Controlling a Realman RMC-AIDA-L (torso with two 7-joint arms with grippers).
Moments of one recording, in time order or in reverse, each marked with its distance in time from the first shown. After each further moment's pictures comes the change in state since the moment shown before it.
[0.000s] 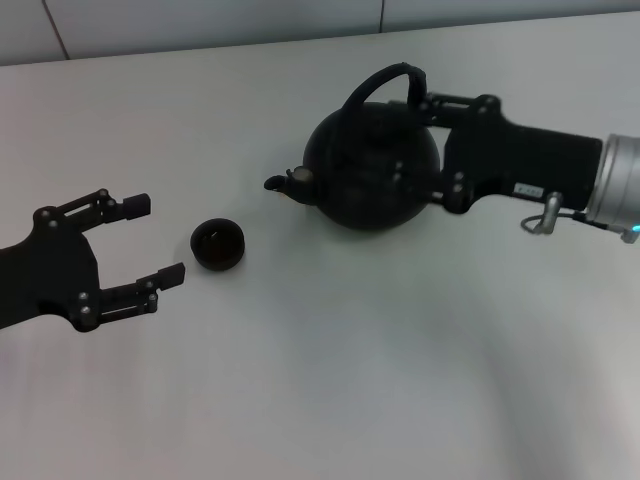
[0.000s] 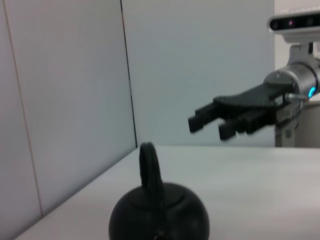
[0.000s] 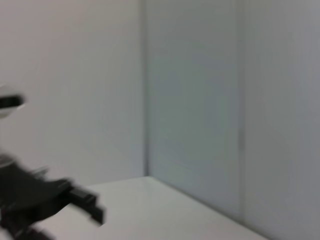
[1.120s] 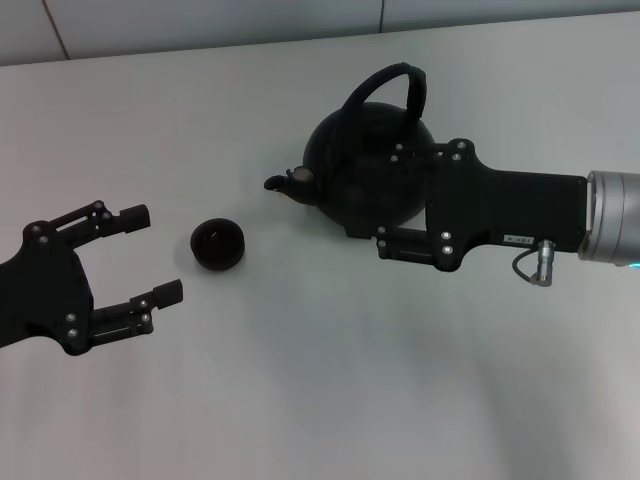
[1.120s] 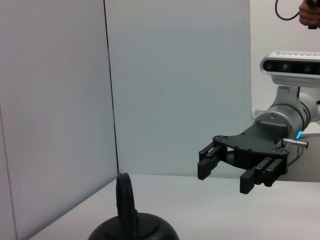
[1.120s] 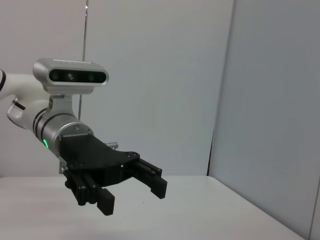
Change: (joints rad) left arm 0.025 -0.012 -0.061 0.000 -0.001 0.132 -0.002; right arm 0.005 0.002 -0.014 0.014 -0.048 -0.135 -0.108
